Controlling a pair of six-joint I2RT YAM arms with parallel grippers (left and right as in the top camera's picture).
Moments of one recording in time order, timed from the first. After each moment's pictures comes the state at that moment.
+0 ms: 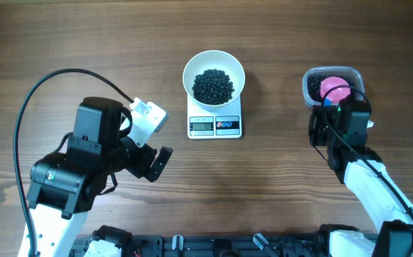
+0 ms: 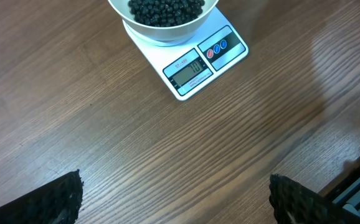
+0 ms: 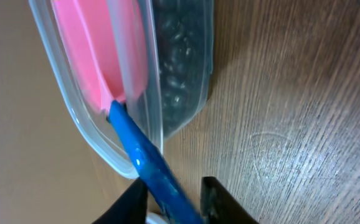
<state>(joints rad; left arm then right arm) -0.29 1.00 1.16 -1.14 0.19 0.30 -0.06 1.32 0.50 0.07 -0.09 1.57</state>
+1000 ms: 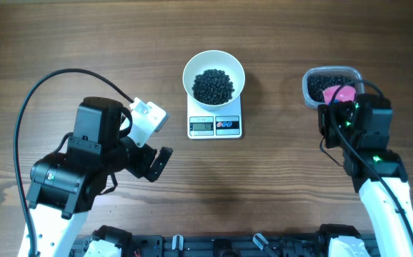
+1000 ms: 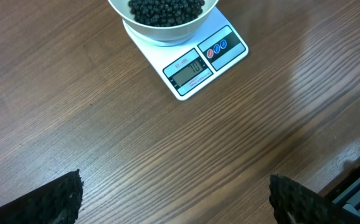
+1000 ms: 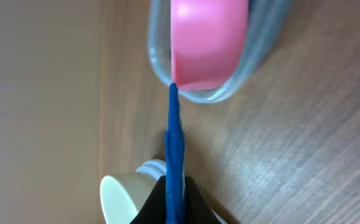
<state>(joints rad) -0.29 1.00 1.16 -1.14 0.19 0.30 -0.06 1.05 0.70 -0.37 -0.16 1.29</state>
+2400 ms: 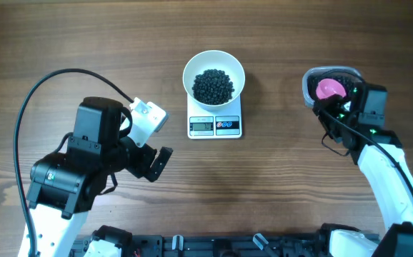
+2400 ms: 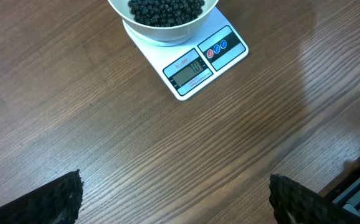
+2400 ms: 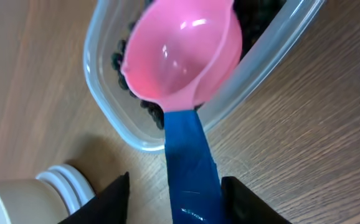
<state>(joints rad) -0.29 1.00 1.16 -1.14 0.19 0.30 -0.14 1.33 0.73 -0.31 -0.18 0.84</state>
